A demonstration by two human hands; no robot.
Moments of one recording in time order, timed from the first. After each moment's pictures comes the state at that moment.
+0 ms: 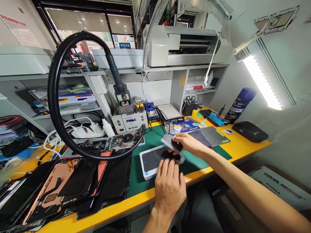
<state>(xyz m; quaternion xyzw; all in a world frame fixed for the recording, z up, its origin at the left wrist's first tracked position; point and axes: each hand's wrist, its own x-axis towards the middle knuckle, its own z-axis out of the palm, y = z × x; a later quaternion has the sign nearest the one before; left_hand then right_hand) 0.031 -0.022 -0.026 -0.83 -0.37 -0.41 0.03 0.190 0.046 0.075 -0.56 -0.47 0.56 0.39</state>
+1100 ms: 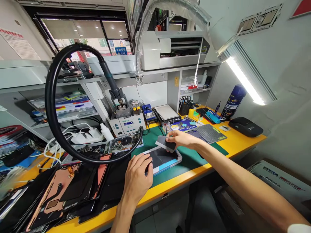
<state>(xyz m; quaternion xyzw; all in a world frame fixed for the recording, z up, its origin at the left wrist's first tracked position) -0.058 0.037 0.002 -0.85 -0.38 -0.36 0.02 0.203 0.068 0.073 -0.53 -0.61 0.51 0.29</state>
